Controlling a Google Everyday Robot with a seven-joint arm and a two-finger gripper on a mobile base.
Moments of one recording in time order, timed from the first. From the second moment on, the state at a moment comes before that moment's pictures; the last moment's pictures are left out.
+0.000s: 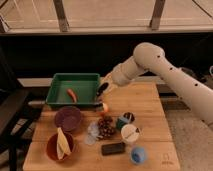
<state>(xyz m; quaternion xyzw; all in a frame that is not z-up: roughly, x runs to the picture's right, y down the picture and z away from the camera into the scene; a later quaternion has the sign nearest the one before) -0.008 -0.007 0.669 -0.21 -0.37 -0.07 0.90</state>
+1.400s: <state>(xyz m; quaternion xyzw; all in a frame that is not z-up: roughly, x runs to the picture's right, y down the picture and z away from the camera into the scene) -0.142 0.049 0.684 -0.26 -0.50 -0.12 0.82</state>
